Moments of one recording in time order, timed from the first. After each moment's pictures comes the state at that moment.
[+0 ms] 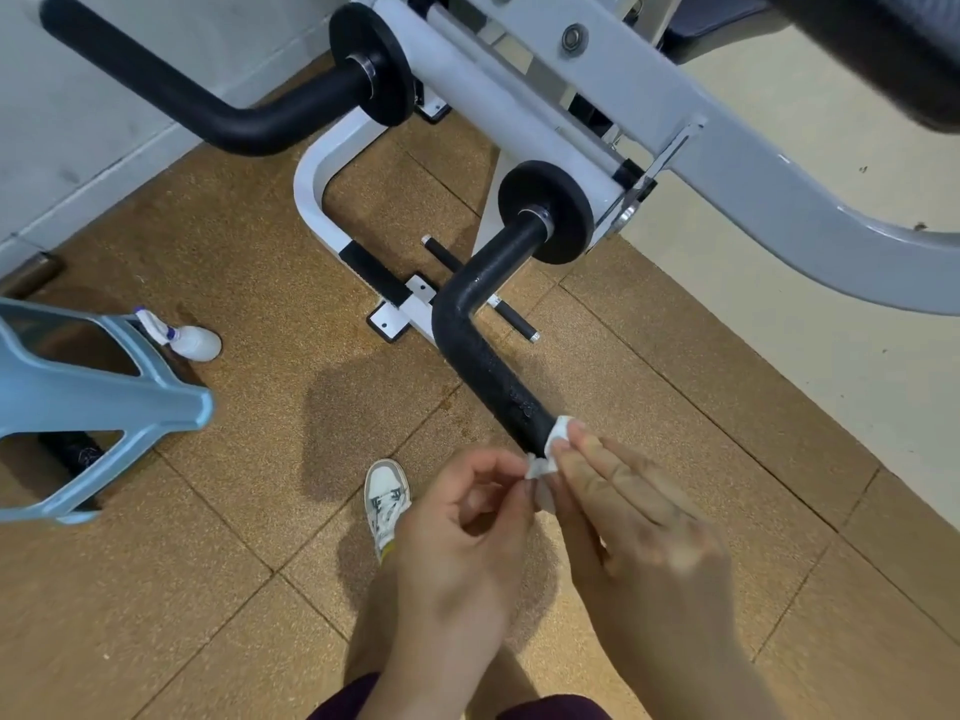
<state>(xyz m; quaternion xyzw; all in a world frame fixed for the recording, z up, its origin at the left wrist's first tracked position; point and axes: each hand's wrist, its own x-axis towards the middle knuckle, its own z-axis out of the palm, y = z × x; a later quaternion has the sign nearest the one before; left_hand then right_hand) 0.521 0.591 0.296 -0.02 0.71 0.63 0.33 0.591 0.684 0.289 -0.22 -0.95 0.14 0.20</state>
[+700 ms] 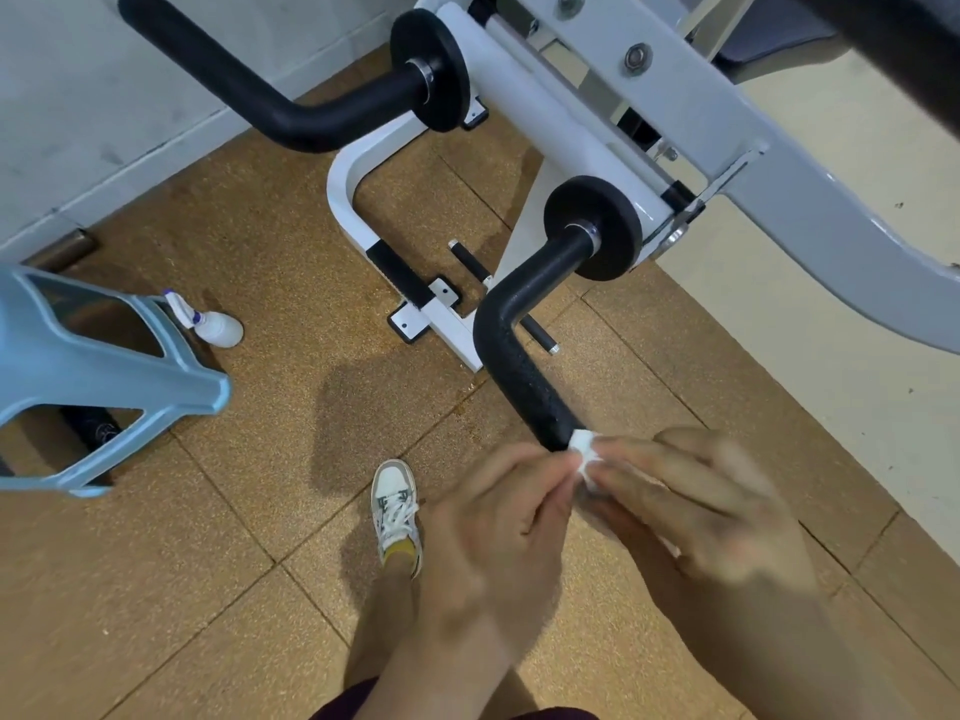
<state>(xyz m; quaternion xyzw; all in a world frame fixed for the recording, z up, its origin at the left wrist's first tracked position) 0.509 0.593 0.281 0.20 0.83 0.50 0.14 0.580 0.722 0.312 -0.11 -0.96 0.22 0.12</state>
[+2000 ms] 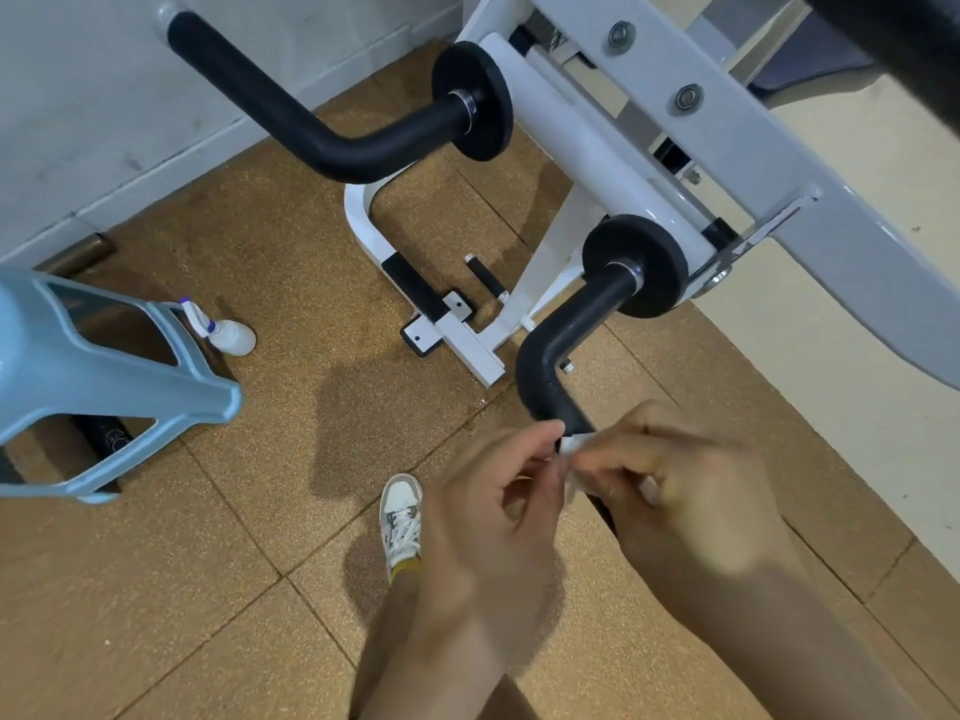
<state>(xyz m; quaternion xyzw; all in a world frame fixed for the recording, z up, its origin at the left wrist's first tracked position) 0.463 0.585 0.291 0.08 0.78 0.58 0.24 0.508 0.713 0.320 -0.19 -0.93 0.30 -0.01</state>
